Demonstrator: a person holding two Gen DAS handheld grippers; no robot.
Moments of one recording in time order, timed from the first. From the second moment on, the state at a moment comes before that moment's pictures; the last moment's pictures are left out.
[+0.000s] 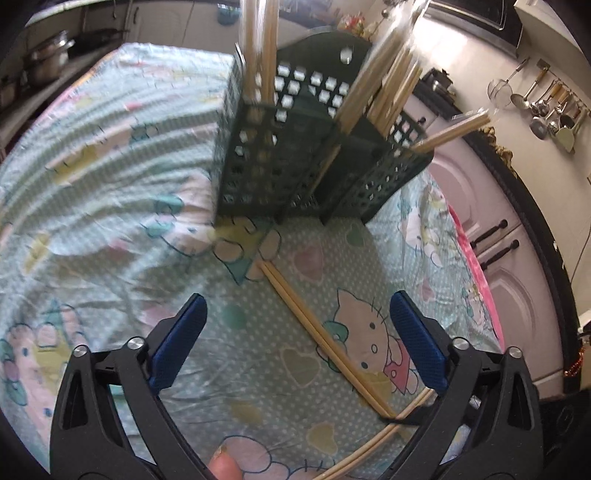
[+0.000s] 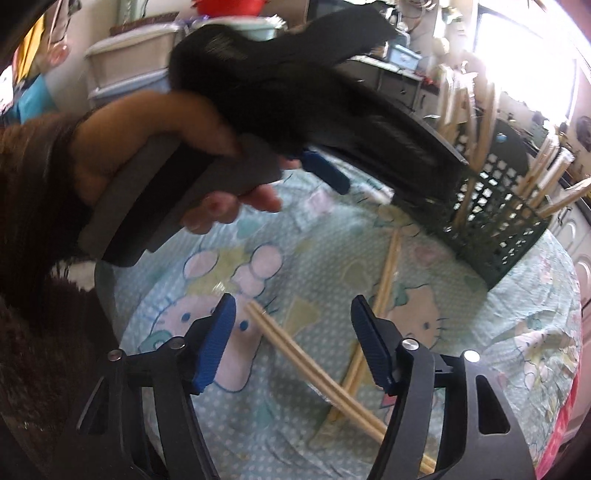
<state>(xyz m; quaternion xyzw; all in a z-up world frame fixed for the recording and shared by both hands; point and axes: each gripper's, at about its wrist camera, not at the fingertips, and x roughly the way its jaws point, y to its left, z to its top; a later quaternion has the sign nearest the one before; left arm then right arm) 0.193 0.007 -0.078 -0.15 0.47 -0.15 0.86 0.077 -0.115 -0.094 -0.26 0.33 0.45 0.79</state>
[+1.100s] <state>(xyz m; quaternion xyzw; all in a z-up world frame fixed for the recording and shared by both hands) 0.234 0.011 -0.110 -0.14 0.52 -0.10 0.84 0.083 -0.107 -0.103 -0.28 0.34 0.44 0.78</state>
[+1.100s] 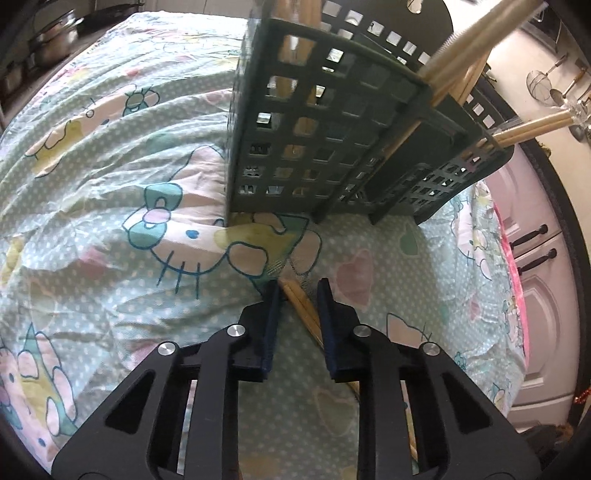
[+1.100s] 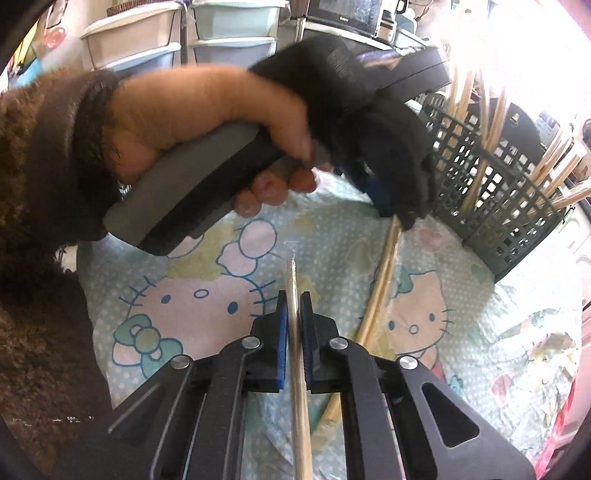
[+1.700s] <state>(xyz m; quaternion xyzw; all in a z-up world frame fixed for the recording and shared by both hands) 0.209 0.053 -0.070 -0.20 0.45 -0.13 0.86 0.107 -0.144 -0.061 -0.20 0.32 0.41 0.83</state>
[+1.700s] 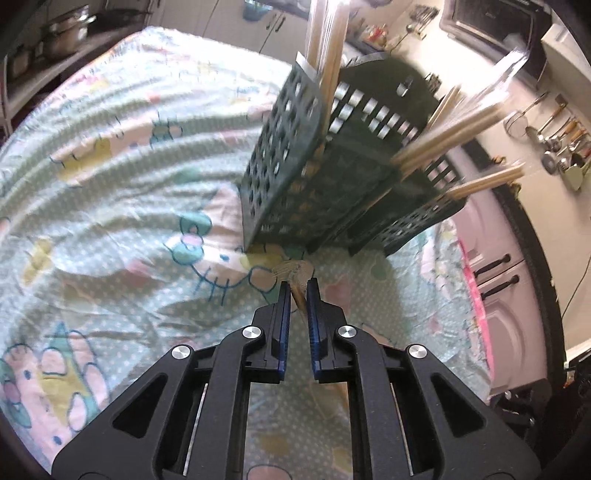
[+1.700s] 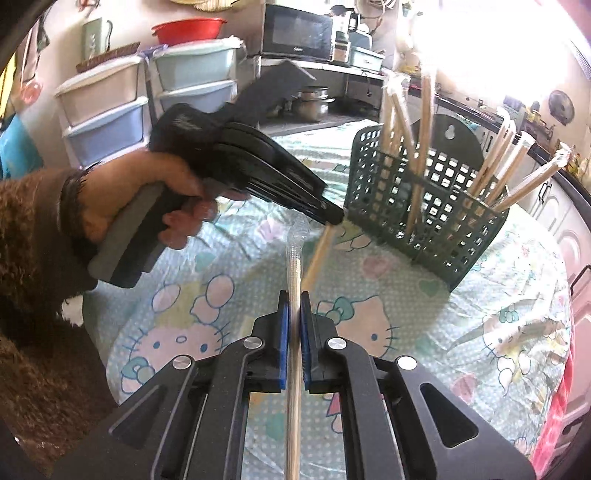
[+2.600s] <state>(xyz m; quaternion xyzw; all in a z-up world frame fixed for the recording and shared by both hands) 0.159 0.043 0.050 -0.16 0.31 -0.16 0.92 0.127 -0.159 0.022 -0.12 0.23 0.38 0.88</state>
